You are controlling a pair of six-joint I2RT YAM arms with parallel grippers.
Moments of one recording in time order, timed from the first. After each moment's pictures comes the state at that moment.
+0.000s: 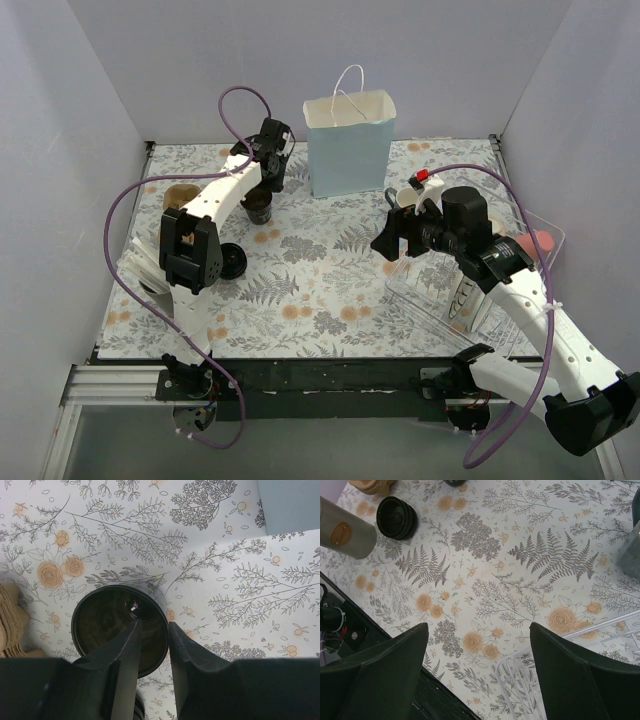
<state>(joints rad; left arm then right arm) -0.39 2.08 1.92 -0.81 -0.27 -0.11 0.49 0.98 1.02 -0.56 -0.30 0.24</state>
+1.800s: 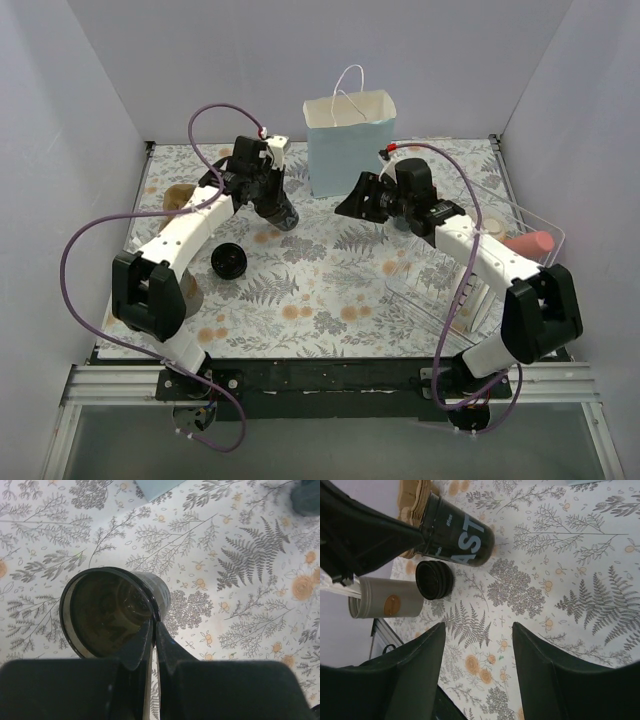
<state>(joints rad) -0.40 1.67 1.49 -0.59 0.10 -0.10 0.49 1.45 1.10 -0.13 -0.40 0.63</state>
